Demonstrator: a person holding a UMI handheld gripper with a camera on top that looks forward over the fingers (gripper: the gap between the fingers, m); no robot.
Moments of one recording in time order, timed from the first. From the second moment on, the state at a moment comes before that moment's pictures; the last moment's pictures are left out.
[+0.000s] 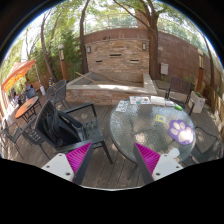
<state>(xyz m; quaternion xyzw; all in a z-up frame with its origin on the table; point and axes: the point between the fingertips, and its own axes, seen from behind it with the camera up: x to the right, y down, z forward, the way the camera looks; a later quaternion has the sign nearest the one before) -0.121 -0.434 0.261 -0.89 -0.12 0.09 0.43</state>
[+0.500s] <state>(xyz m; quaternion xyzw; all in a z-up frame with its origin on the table) 0.114 -0.436 0.068 -0.90 -0.06 0.00 0.42</state>
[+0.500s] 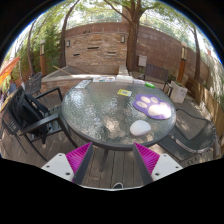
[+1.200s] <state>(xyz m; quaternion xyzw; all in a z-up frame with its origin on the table) 0.187 -0.256 -0.009 -0.90 -0.02 0.05 0.42</state>
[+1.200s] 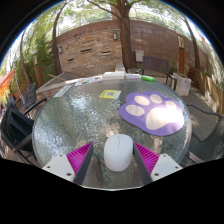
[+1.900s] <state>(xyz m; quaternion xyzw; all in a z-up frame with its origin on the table) 0.151 -0.141 0.194 -0.81 -0.10 0.12 0.57</state>
